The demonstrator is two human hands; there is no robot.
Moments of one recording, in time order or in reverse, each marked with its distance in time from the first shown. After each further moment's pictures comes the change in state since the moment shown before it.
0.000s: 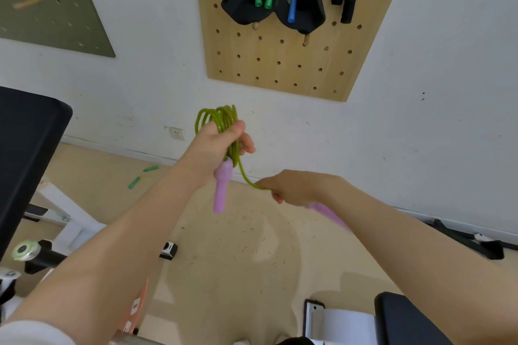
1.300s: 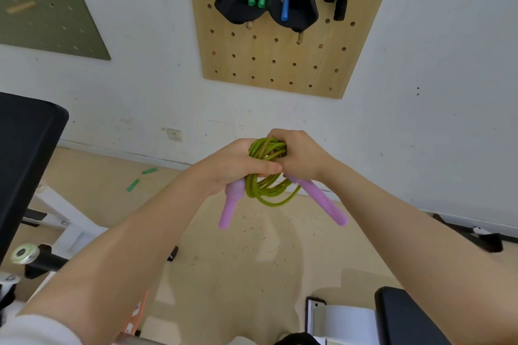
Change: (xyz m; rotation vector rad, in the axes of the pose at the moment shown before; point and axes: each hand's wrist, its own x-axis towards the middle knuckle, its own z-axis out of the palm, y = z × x) left_hand -0.015 0.006 0.027 0.210 -0.432 -0.164; right_hand -0.020 -0.004 -0.025 0.501 0.589 0.006
